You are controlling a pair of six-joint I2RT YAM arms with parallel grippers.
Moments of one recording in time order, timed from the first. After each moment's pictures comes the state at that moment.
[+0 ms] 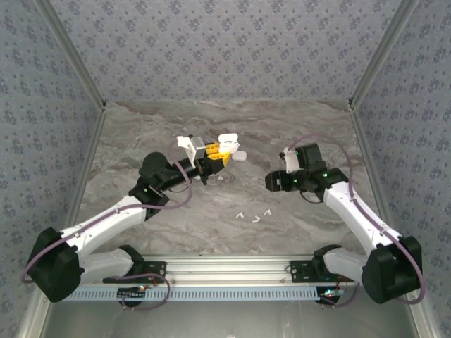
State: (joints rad) left arm -0.71 1.13 0.70 0.61 0.45 -0.17; right arm 0.32 1.15 0.81 -0.63 -0.33 0.20
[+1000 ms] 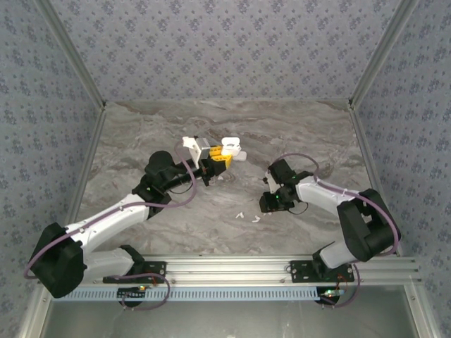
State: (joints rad) left arm -0.71 1.17 0.70 0.56 0.45 -0.17; right arm 0.49 1.48 0.74 -0.58 -0.22 0.27
